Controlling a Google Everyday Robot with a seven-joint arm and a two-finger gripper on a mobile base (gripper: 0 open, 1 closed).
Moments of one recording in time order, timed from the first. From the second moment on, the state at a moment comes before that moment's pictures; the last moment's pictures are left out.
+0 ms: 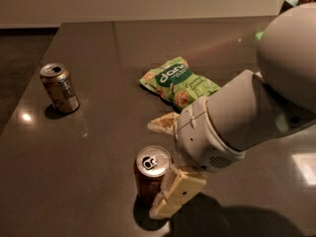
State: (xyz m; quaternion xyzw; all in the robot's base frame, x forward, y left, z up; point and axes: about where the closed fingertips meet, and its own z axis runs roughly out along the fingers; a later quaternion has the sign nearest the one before) arm 0.328 0.000 0.900 -0.69 0.64 0.20 0.26
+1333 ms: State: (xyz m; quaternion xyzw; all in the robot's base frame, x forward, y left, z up) arm 0.362 -0.028 0.933 -0.69 0.66 0.18 0.24
